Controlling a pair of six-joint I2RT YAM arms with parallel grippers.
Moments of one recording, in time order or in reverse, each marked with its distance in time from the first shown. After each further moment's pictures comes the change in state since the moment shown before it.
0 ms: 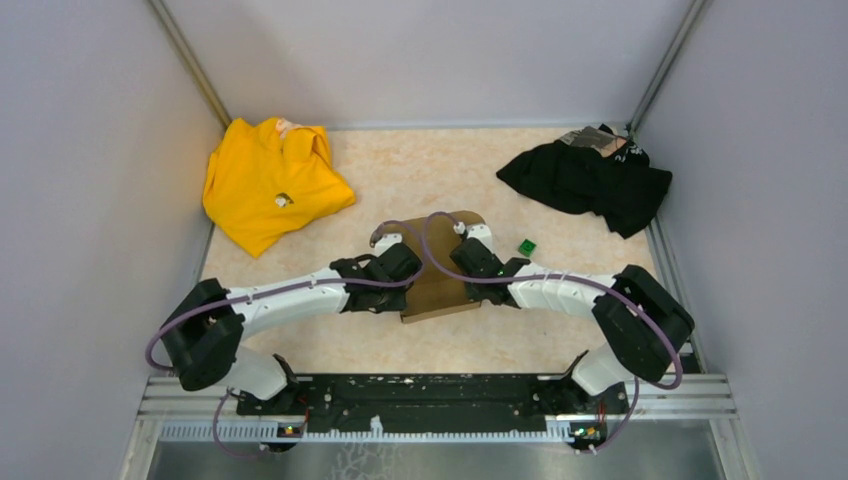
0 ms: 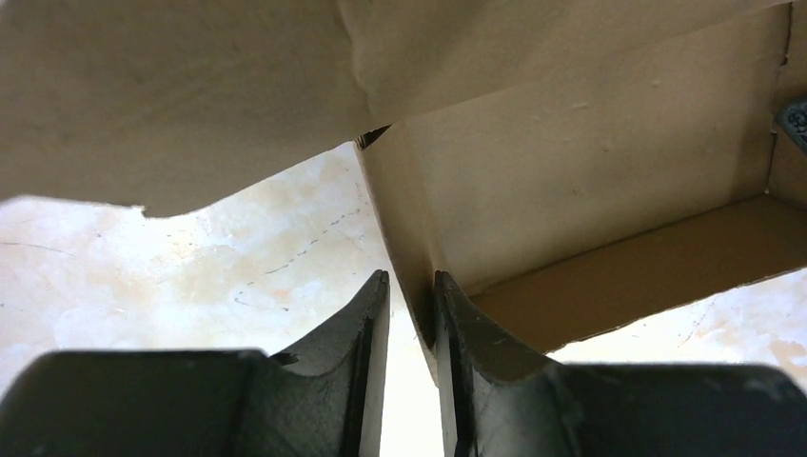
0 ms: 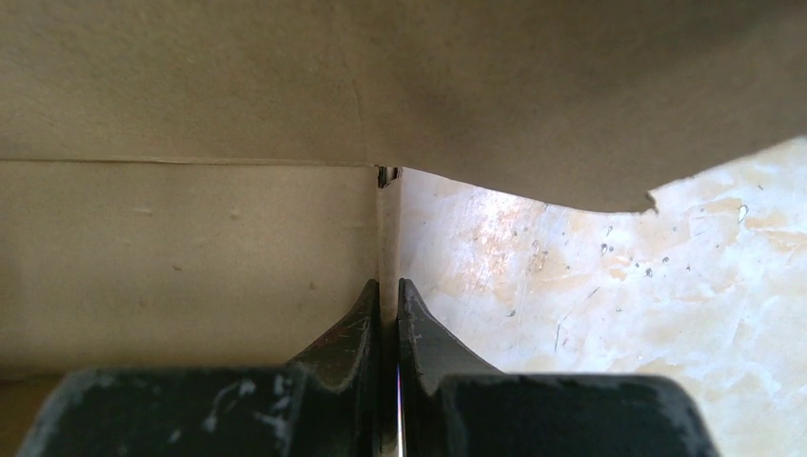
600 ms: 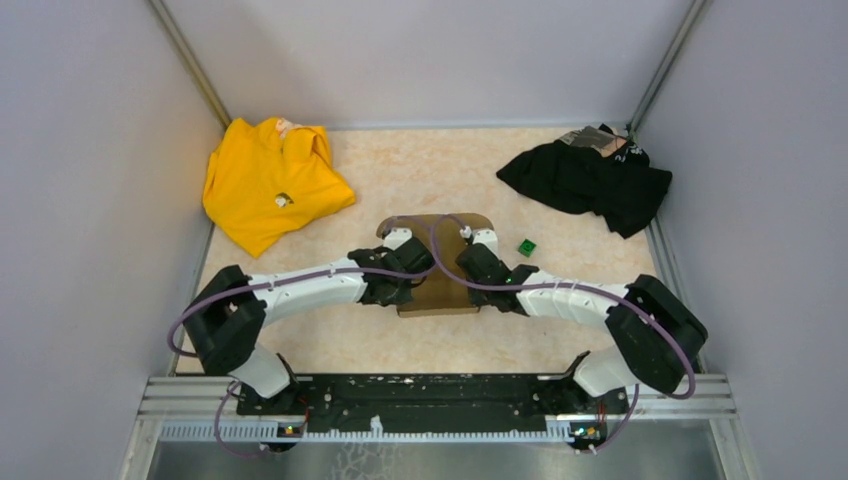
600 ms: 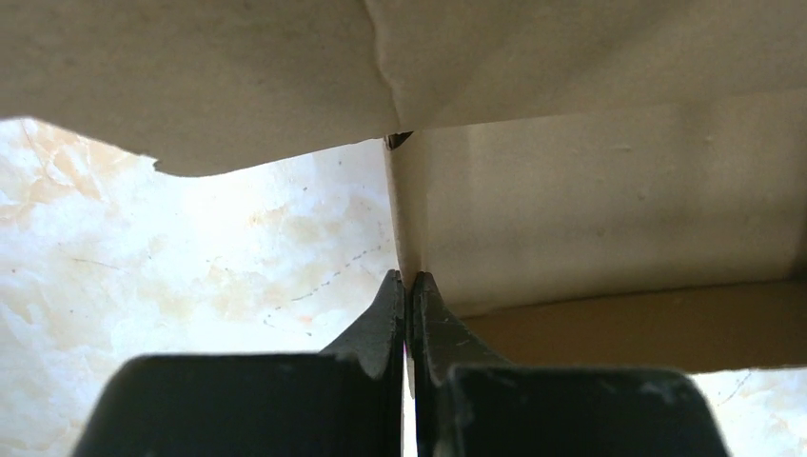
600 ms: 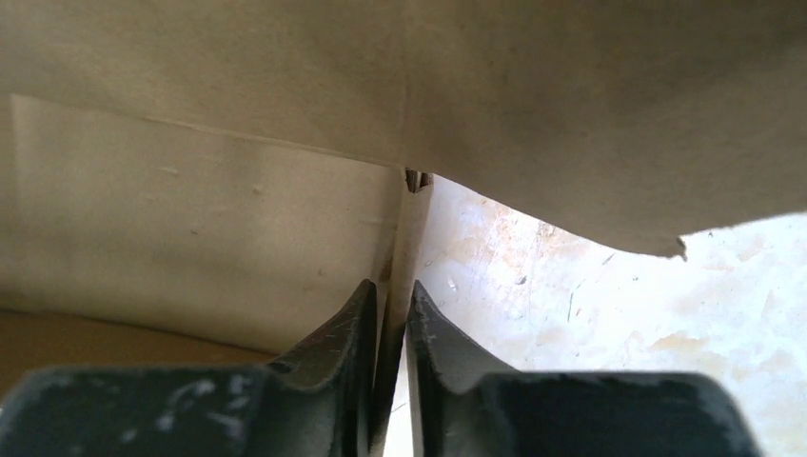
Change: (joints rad) left arm -0.014 0.116 0.119 -0.106 -0.101 0.024; right arm 0.006 -0.074 -0.070 0.028 -0.020 0.046
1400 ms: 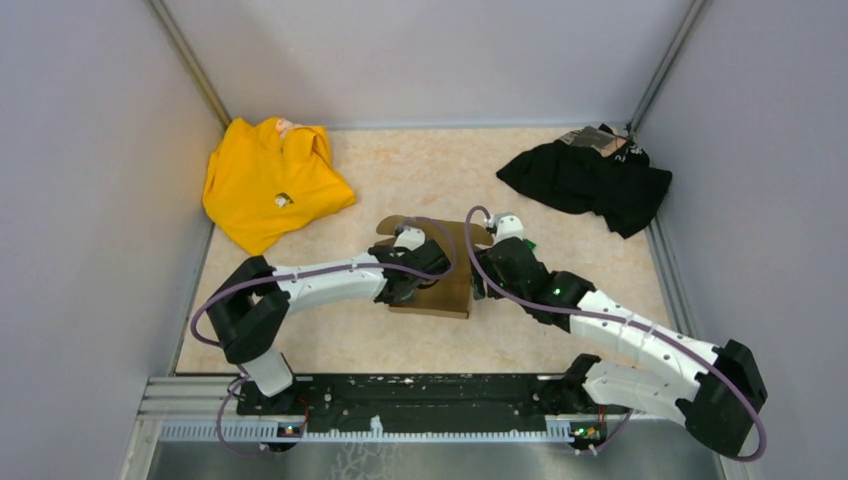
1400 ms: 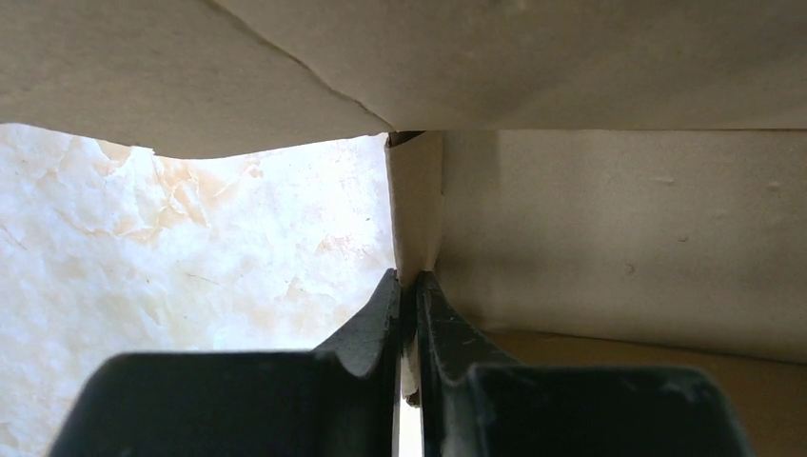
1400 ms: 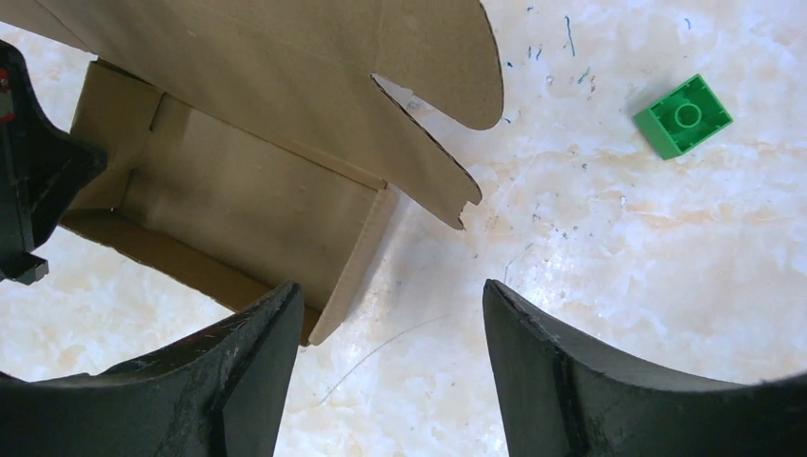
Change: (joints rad) left arm -0.039 0.131 0.124 -0.124 -0.175 0.085; right arm 0.000 -0.414 0.012 -0.171 -0.004 -0.099
